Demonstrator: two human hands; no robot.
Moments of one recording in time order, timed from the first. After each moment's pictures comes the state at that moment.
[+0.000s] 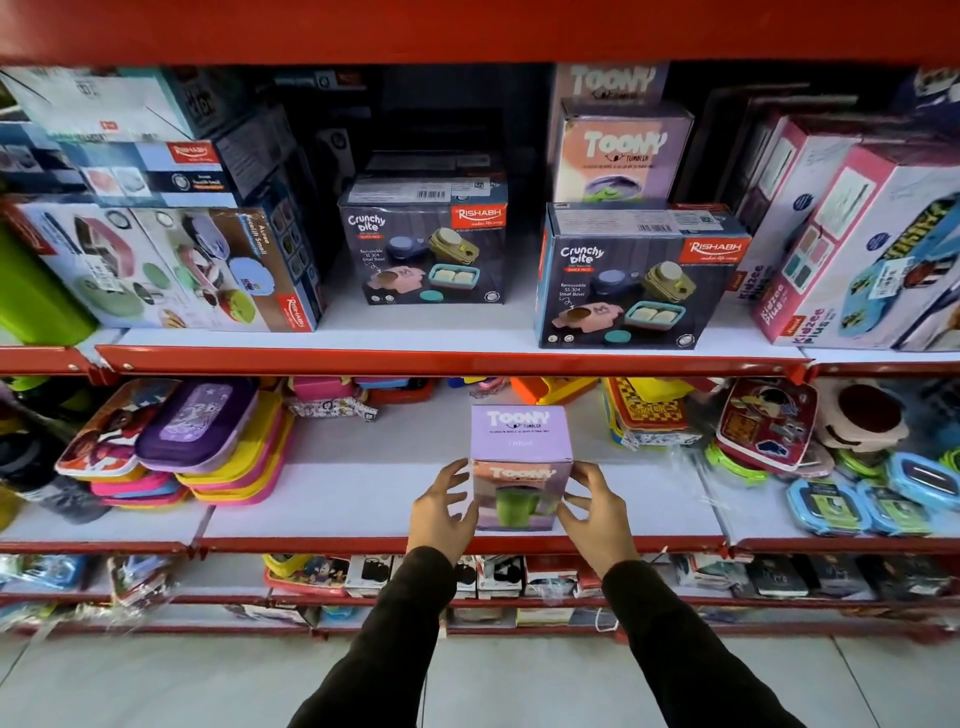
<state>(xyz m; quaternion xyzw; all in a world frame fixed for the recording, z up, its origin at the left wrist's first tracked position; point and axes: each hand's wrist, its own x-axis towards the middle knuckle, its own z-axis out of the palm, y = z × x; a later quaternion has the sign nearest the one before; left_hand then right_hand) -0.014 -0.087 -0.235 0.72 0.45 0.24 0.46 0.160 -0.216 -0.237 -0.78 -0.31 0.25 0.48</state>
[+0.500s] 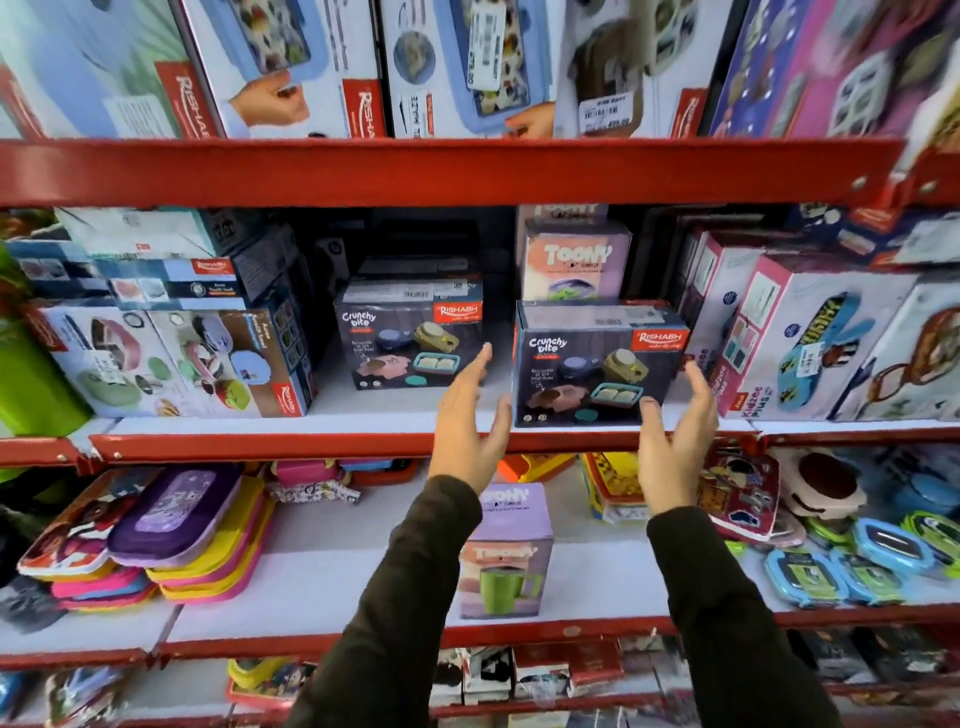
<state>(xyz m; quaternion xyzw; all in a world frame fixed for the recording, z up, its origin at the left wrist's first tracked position) 0.072 -0.054 -0.052 0.78 0.22 0.45 0.37 0.239 -0.197 -0.064 -0.71 -0.23 -0.05 0.67</state>
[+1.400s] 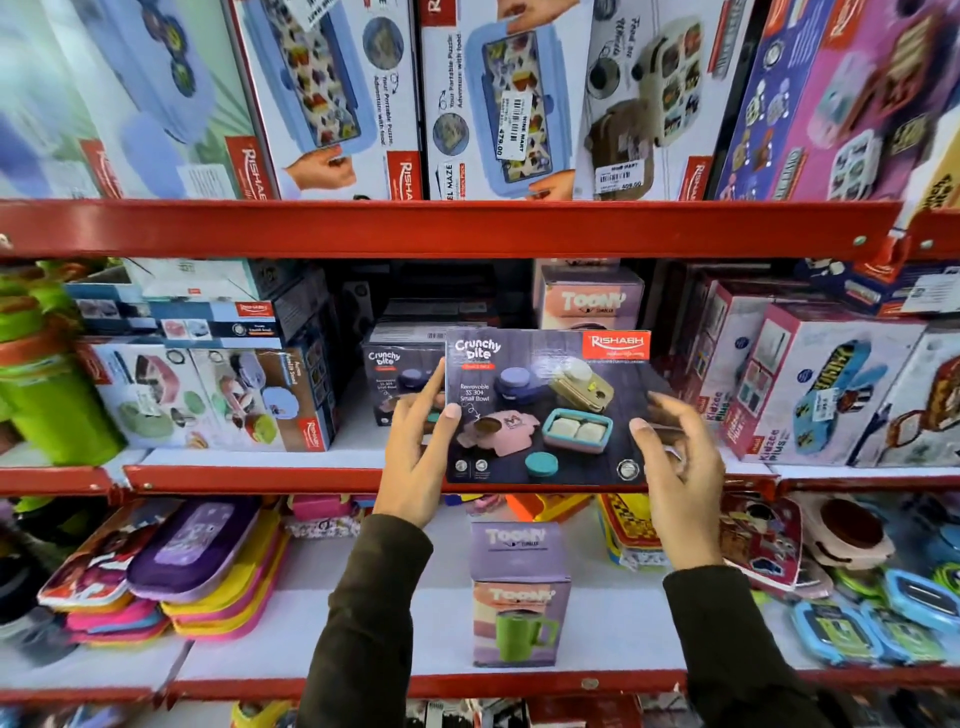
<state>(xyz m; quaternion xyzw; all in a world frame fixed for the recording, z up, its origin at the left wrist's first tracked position) 0.004 -0.038 -0.007 0.72 0.23 0.47 0.45 0.187 -0.207 -0.008 -0.61 -0.35 -0.02 0.71</state>
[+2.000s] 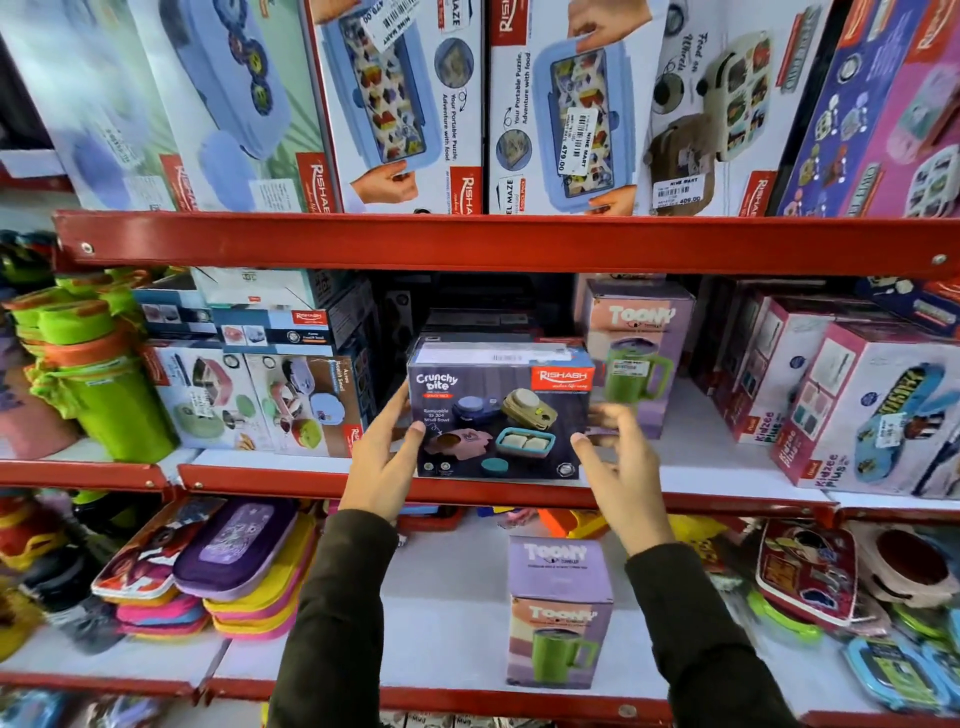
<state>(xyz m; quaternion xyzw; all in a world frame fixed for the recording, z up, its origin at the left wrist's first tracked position) -0.053 0.023 -0.013 0.71 0.31 0.46 0.44 0.162 -0.127 -0.023 -0.68 -0.42 0.04 0.60</state>
